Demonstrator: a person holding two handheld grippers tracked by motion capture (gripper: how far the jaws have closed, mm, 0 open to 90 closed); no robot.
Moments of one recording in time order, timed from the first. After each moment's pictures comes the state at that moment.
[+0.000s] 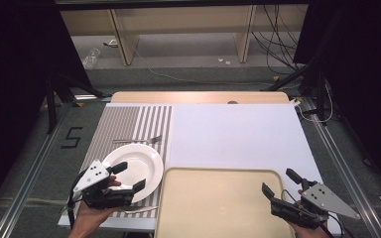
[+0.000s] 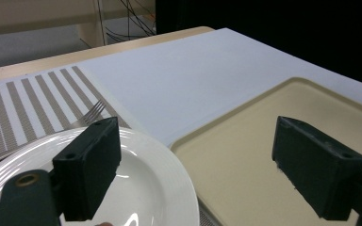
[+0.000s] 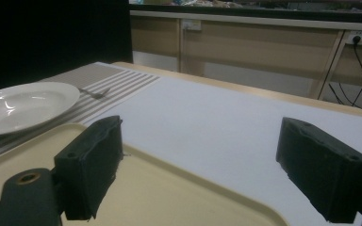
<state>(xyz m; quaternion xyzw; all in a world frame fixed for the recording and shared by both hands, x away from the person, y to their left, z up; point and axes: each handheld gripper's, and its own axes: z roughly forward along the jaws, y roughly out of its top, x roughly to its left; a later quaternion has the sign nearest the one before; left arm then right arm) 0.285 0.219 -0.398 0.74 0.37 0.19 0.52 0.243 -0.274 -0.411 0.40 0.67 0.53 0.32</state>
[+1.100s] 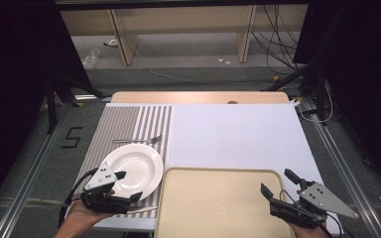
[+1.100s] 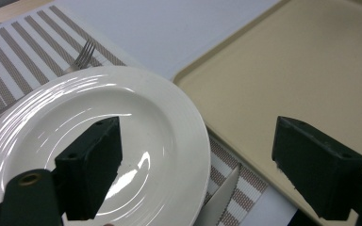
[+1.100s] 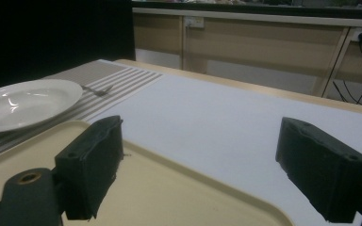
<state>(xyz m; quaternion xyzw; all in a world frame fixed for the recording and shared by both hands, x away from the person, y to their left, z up) 0.286 0.222 -0.402 0.84 0.34 0.16 0.40 0.244 -0.272 -0.413 0.40 0.68 0.53 0.31</state>
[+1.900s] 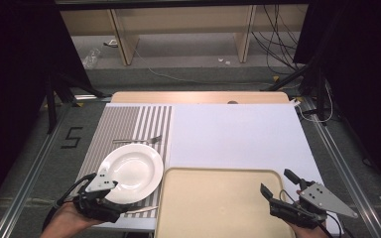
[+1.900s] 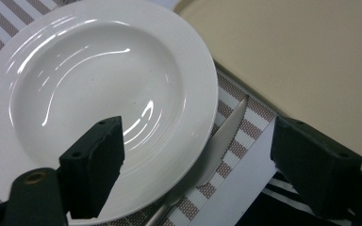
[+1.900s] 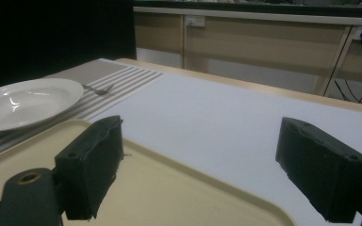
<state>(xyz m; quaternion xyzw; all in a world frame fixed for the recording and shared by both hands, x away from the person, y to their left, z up) 0.280 0.236 -0.408 0.88 0.33 0.13 0.30 0.244 -0.272 -0.413 0.40 0.68 0.53 0.31</state>
